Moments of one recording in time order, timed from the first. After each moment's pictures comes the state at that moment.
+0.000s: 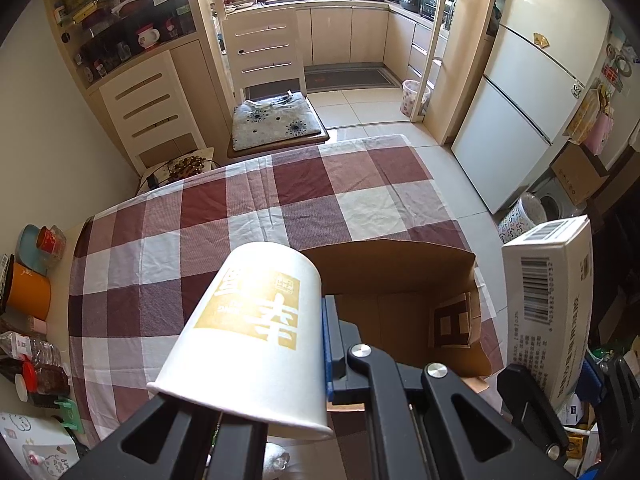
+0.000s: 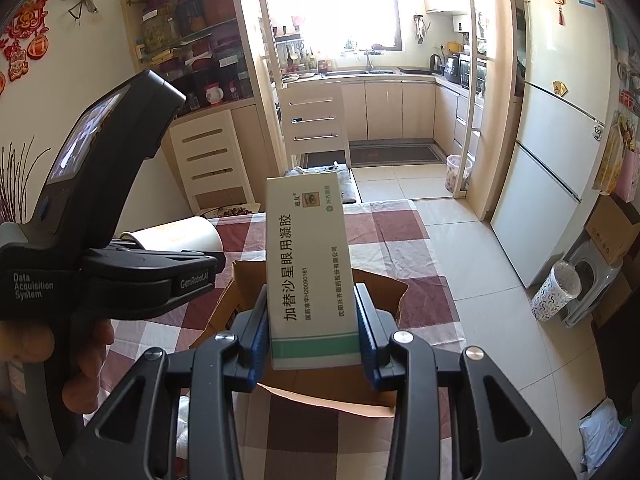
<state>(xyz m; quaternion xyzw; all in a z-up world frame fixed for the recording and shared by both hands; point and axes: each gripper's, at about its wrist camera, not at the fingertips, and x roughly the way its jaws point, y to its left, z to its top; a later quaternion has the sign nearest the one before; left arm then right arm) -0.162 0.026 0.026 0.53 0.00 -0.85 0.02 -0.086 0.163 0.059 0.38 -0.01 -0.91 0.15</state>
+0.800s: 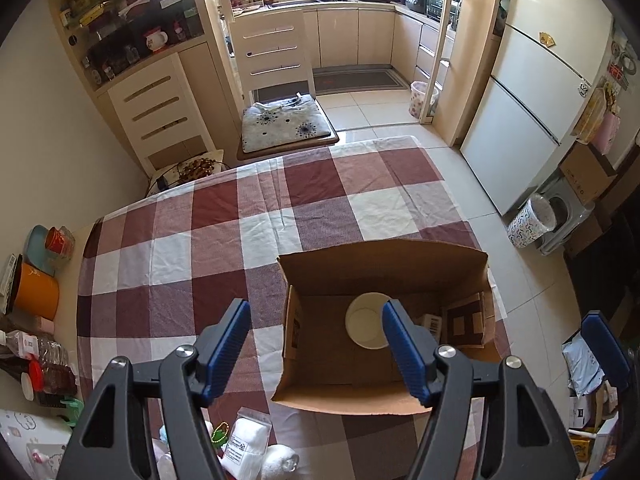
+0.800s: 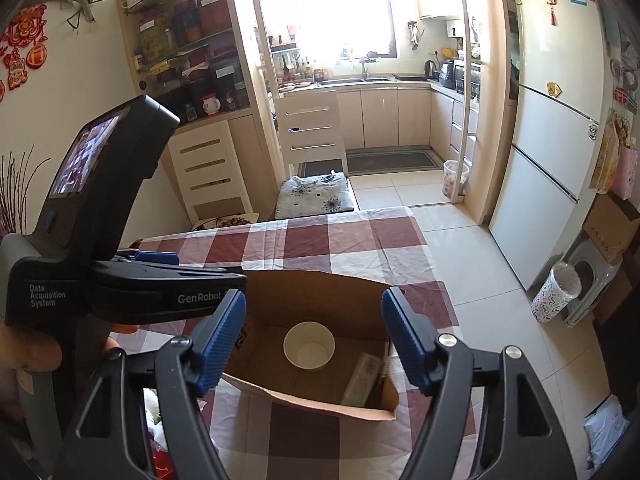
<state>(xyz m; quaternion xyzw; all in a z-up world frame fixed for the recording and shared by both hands) -0.158 0.021 0.025 0.53 -0.01 -0.85 0.04 -0.080 0.168 0.063 0.36 -0.02 -0.92 0.14</state>
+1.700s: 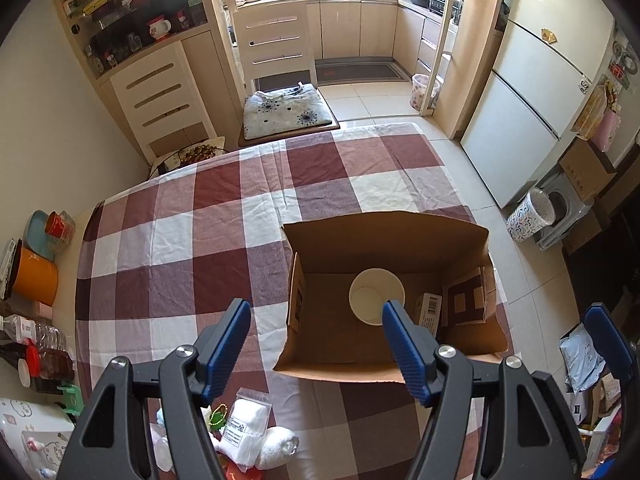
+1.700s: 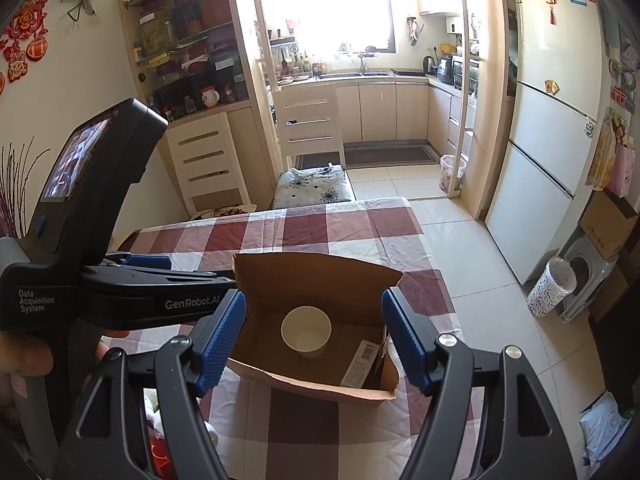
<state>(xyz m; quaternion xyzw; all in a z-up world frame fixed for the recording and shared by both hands) -0.137 0.016 0.018 0.54 0.00 -0.84 0.04 -0.066 0.165 0.059 0.37 -0.01 -0.92 0.14</state>
